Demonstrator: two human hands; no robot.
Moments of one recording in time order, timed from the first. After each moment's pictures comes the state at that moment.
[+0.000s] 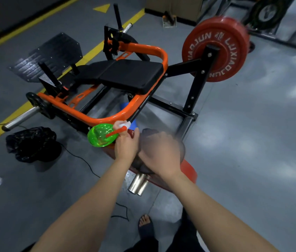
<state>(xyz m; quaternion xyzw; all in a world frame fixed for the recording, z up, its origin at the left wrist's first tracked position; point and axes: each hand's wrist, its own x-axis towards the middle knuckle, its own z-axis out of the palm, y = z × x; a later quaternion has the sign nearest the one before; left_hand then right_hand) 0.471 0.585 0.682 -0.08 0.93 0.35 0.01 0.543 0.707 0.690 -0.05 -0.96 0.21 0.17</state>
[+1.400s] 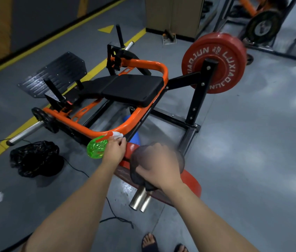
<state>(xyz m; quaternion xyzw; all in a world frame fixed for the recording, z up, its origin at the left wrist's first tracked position) 0.427 0.540 0.662 -0.05 0.94 0.33 0.06 0.537 0.708 0.700 0.01 -0.97 0.22 0.09</state>
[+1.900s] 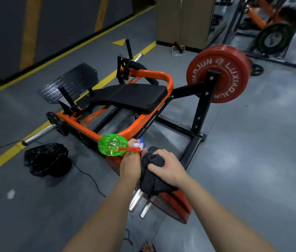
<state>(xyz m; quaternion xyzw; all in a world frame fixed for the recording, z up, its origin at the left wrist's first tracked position) 0.495 0.611 0.678 -0.03 0.93 0.38 0.00 0.536 0.768 0.708 -0.01 -0.88 0.46 -0.10</state>
